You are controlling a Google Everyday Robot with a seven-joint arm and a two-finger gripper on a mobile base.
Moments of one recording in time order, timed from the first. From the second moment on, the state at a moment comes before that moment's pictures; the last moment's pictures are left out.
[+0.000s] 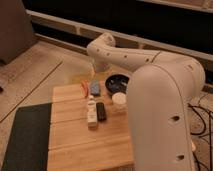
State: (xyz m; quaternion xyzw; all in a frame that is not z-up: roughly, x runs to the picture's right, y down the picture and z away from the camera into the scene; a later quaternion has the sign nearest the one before) arm -0.023 -0.085 0.849 -0.16 0.09 0.58 0.79
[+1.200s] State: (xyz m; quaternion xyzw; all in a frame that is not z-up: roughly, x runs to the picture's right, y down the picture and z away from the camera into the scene) arm -0.040 -0.043 0.914 -0.23 0.09 0.60 0.76
